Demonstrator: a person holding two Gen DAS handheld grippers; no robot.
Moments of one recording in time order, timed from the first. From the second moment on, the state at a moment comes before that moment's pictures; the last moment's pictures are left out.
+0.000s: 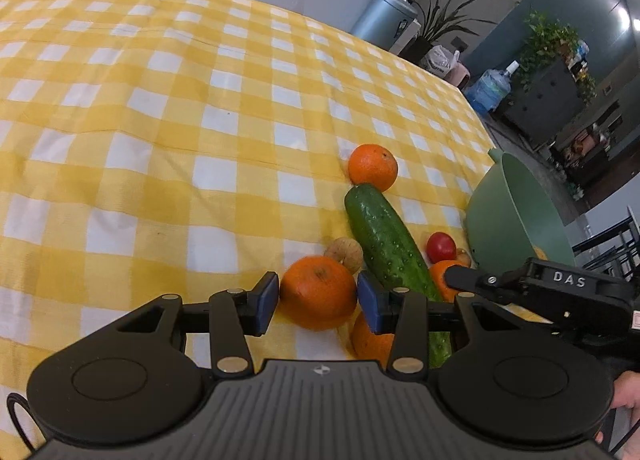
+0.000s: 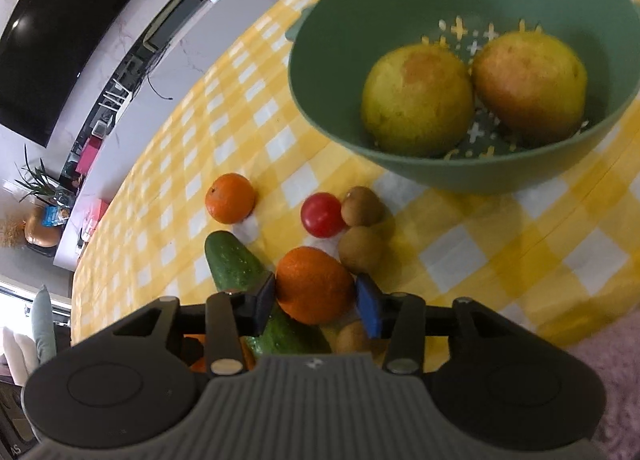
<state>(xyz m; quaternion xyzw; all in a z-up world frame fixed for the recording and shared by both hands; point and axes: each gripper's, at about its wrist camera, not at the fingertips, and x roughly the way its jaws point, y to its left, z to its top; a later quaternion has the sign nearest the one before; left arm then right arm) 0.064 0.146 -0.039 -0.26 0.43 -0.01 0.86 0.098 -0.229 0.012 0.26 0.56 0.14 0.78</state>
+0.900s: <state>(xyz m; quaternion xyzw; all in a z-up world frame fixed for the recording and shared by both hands) 0.059 0.140 -0.040 -0.25 0.43 -0.02 0.86 0.089 -0.237 0.028 0.29 0.51 0.20 0.79</state>
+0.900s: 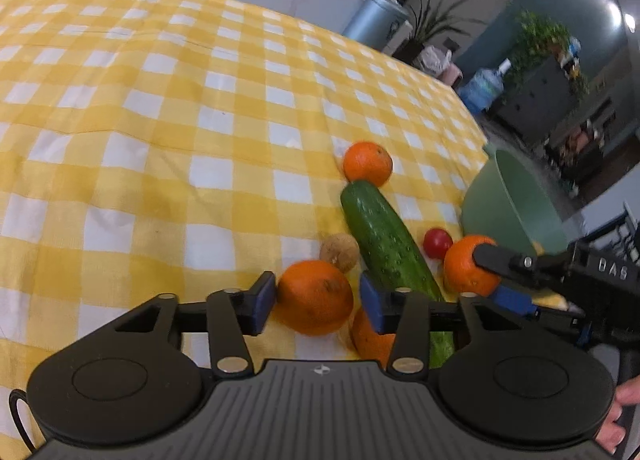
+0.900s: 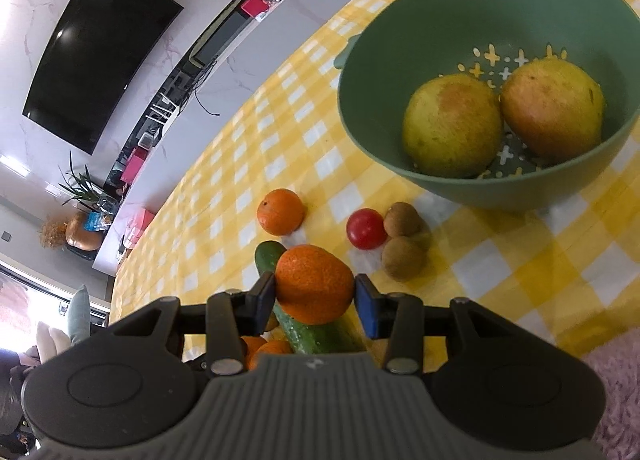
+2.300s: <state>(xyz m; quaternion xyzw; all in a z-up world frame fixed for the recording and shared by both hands) 0.189 -0.020 0.032 -0.24 0.37 -0.19 0.88 0.117 -0.363 0.054 0.41 0.30 0.04 0.86</state>
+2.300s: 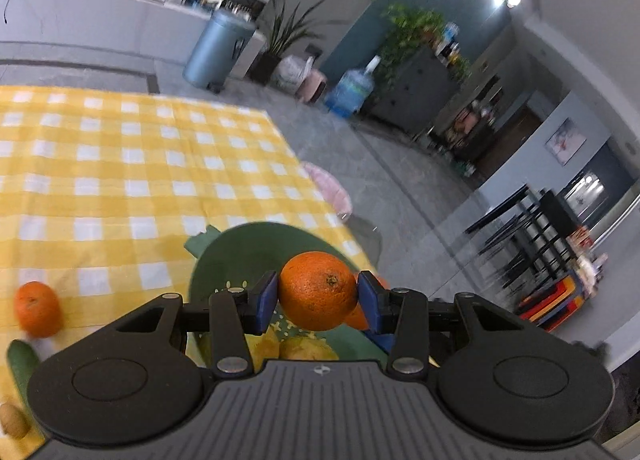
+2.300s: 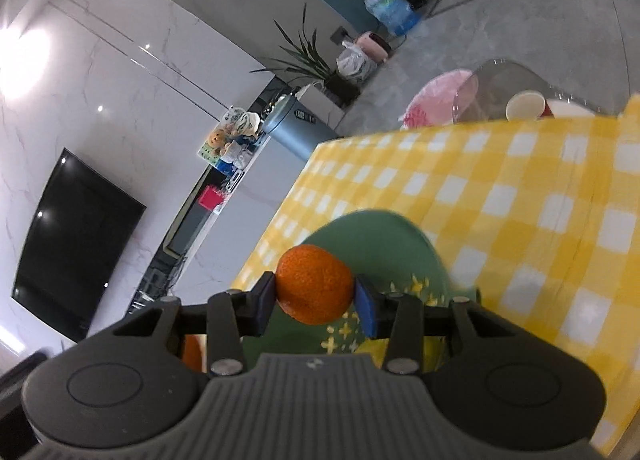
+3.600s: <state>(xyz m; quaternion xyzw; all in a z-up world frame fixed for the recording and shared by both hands) 0.205 -0.028 0.026 -0.14 0.41 -0.15 0.89 0.116 -0.364 0.059 0.39 0.30 0.05 0.87</state>
